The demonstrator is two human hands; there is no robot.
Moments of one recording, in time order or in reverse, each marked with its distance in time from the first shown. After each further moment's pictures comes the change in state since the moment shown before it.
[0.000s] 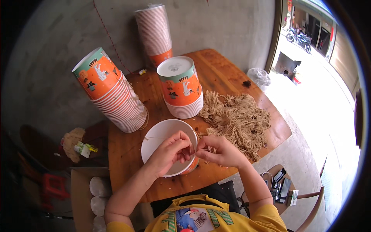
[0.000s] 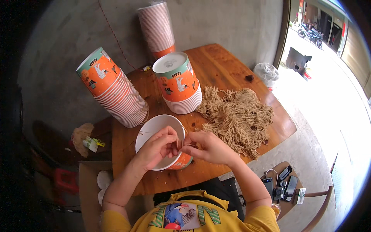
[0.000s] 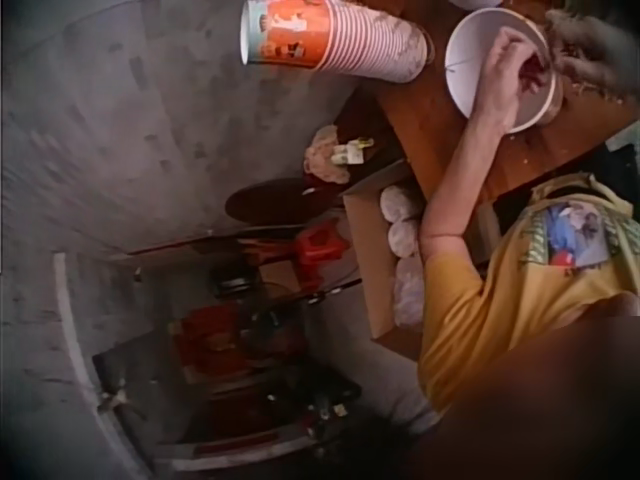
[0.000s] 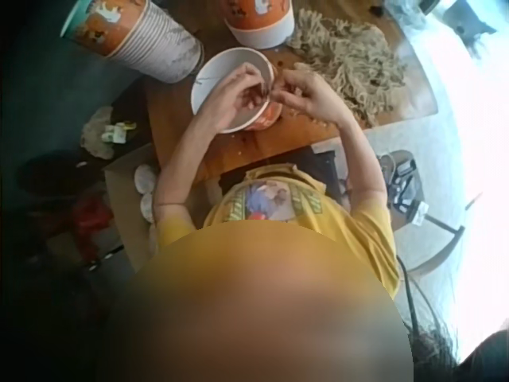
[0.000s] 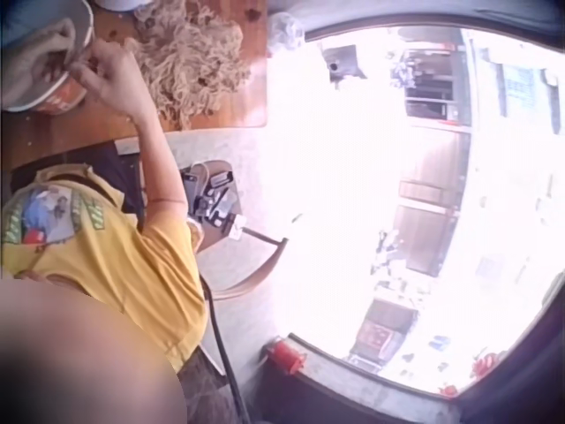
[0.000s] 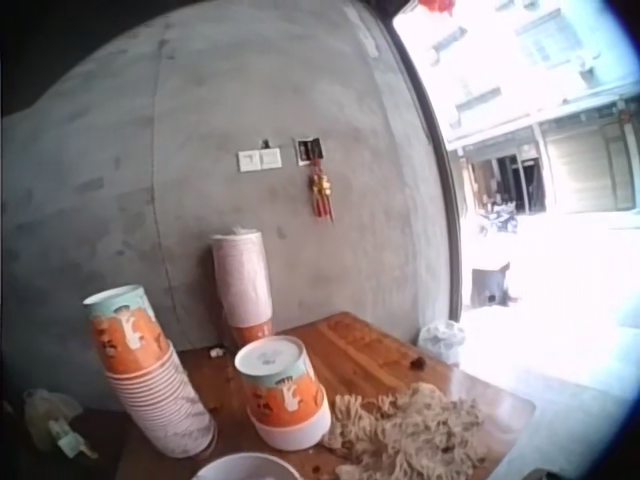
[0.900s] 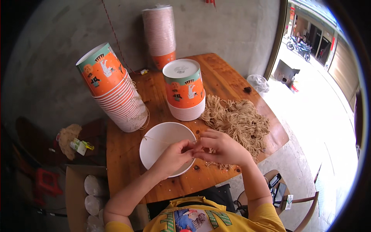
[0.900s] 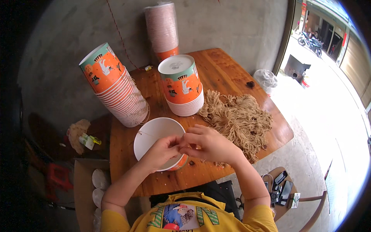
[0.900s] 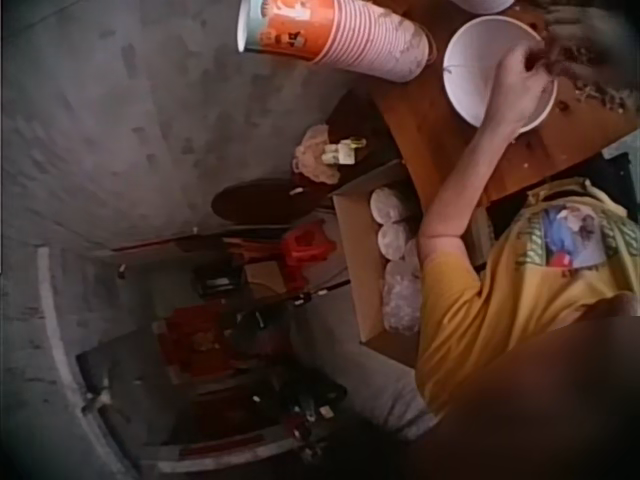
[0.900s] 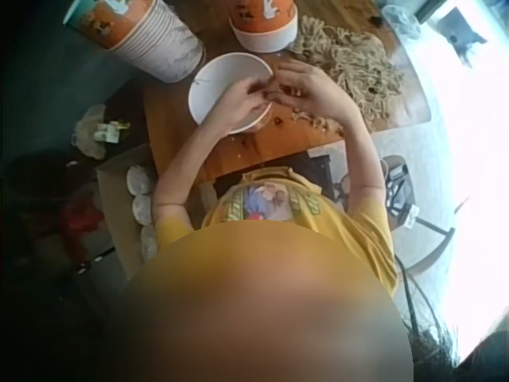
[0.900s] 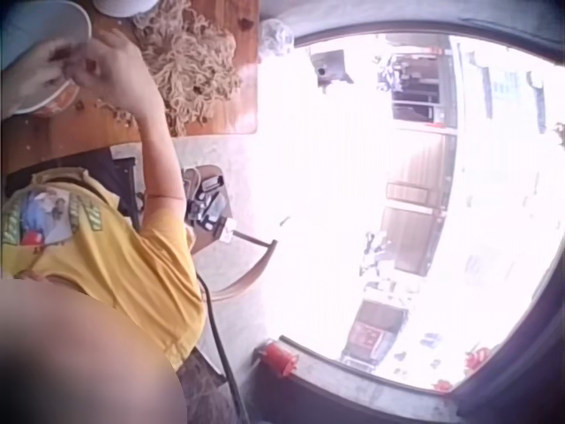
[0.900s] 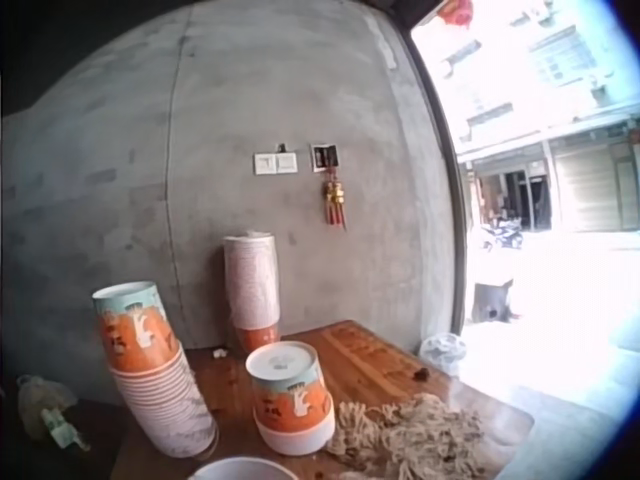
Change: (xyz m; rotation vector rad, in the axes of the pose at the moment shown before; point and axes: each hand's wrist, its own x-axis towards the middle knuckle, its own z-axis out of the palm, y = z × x) left_hand 0.000 -0.016 -0.001 0.421 0.058 0.151; right_hand 0.028 -0.013 -0.012 -0.294 -0.113 -0.293
